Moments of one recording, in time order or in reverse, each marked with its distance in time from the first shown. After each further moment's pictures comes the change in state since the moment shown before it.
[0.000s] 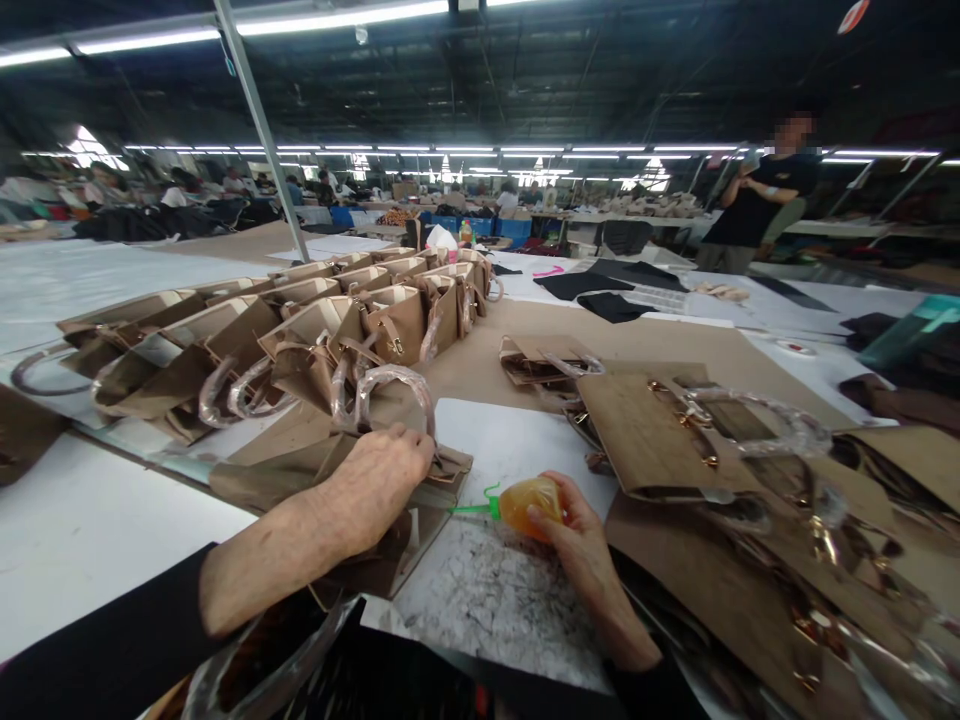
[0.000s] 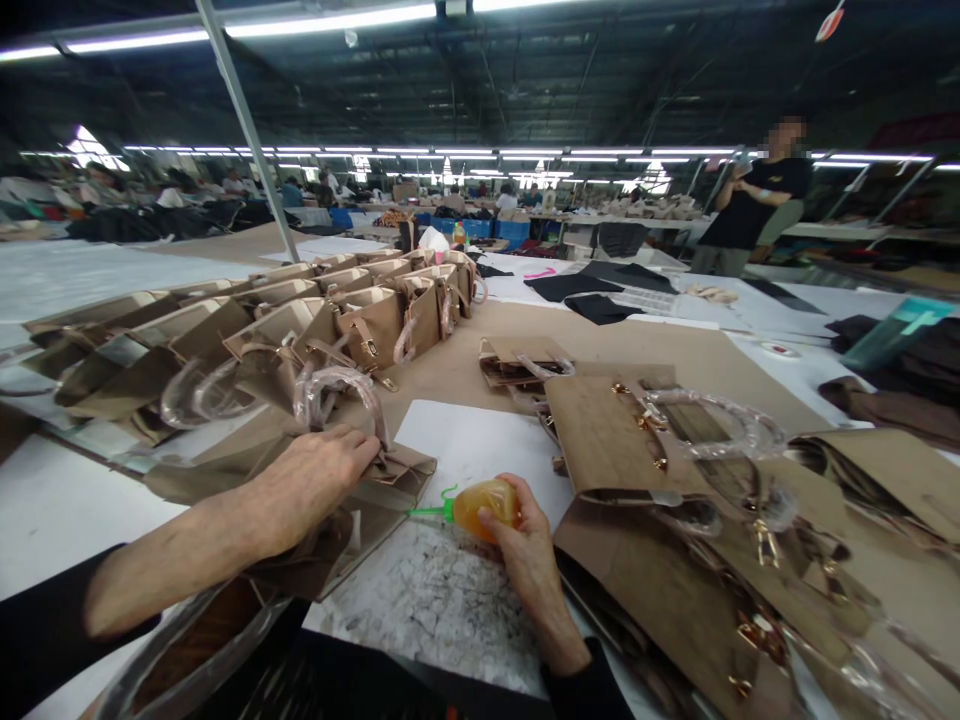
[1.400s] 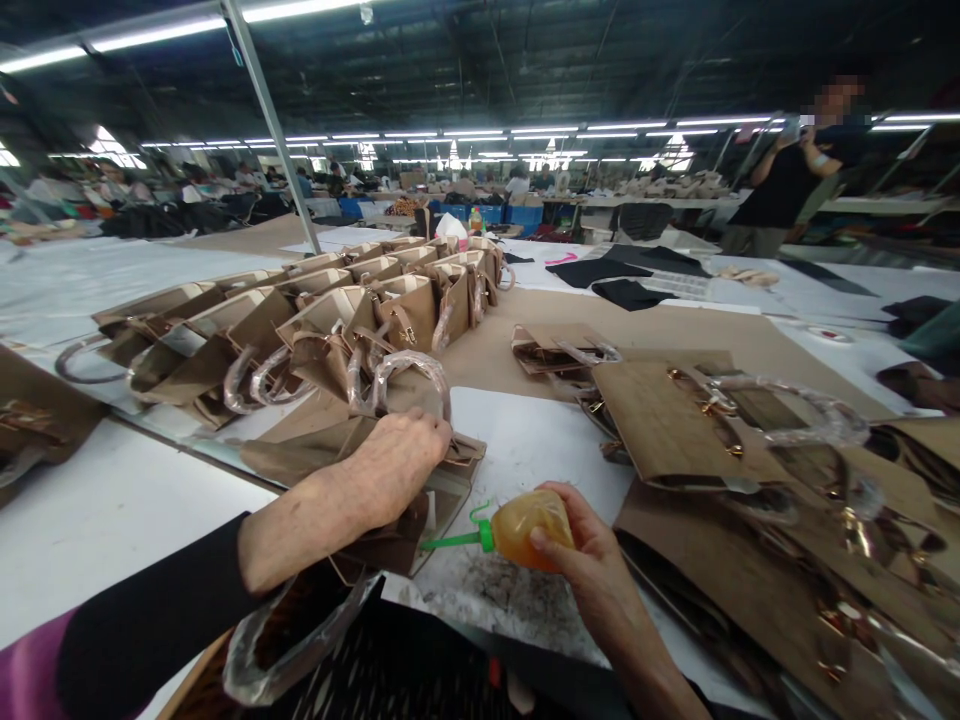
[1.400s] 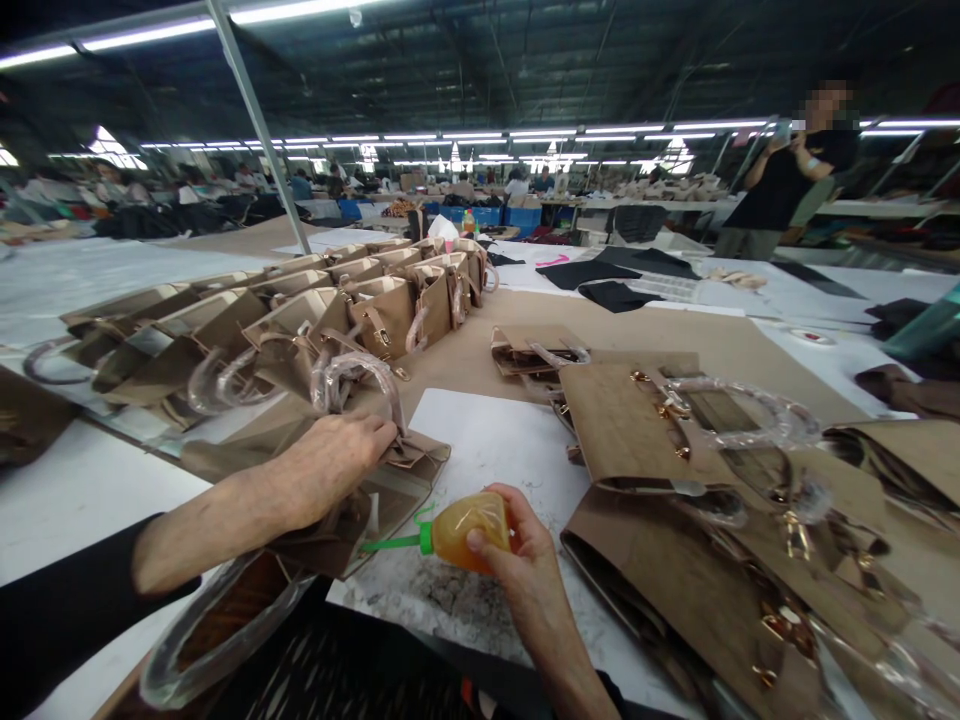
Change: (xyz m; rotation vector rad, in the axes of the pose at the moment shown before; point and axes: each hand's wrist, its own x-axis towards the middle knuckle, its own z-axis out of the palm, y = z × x) left_hand 0.002 -0.003 -0.001 0.023 -0.019 0.038; right_hand -0.043 -0.021 0.016 0.131 -0.175 0.110
